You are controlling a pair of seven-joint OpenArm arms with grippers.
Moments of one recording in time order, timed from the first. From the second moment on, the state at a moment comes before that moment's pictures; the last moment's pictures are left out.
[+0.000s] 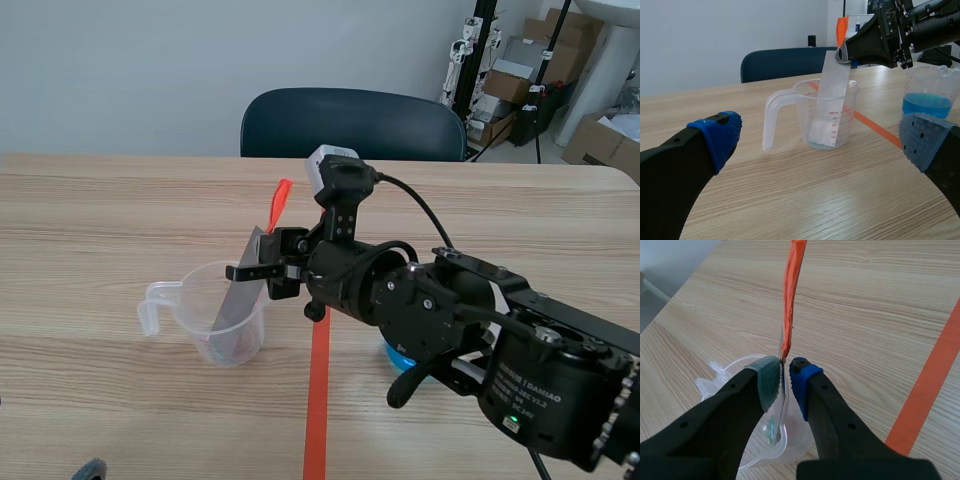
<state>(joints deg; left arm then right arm) 31.2 -15.4 -7.1 53.2 16.6 -21.4 -88.6 12.5 15.4 -45.6 74.7 45.3 4.3 -1.3</state>
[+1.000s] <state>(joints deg) 31.2 -15.4 -7.1 53.2 16.6 -21.4 -88.6 12.7 15.6 -45.5 82.9 30.7 10.2 -6.4</state>
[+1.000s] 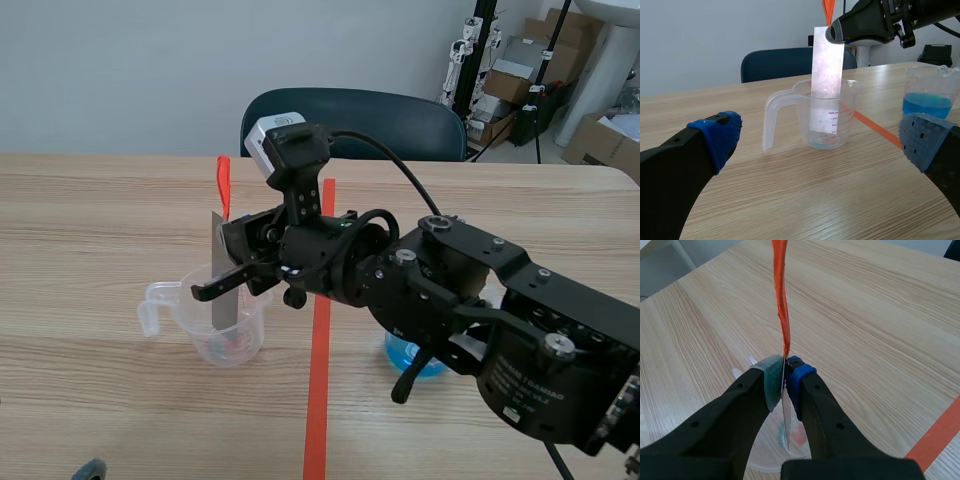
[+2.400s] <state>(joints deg) 31.2 -15.4 -7.1 53.2 16.6 -21.4 -88.6 12.8 15.6 -45.5 84.2 14.6 17.9 -5.6</state>
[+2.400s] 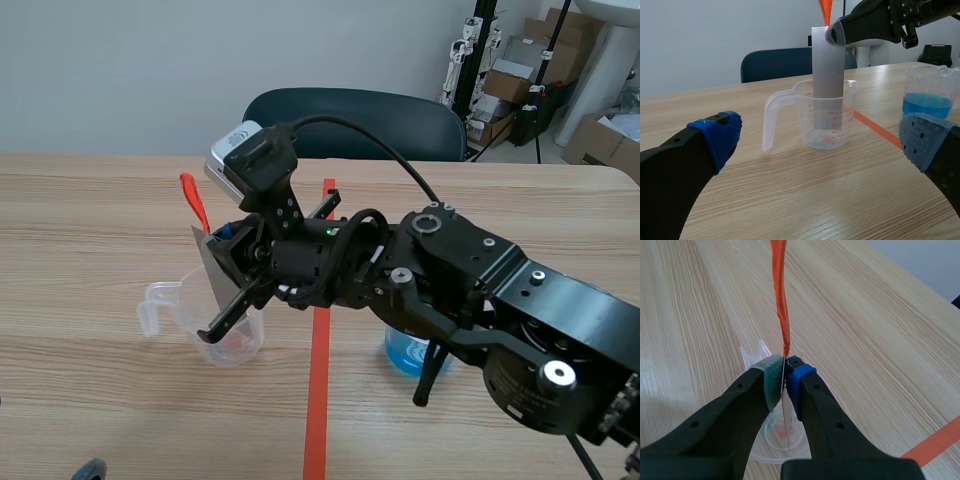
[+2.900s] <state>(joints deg) 31.2 -15.4 -7.1 53.2 16.6 -21.4 -88.6 12.8 21.6 -45.5 101.7 20.7 18.0 -11.7</state>
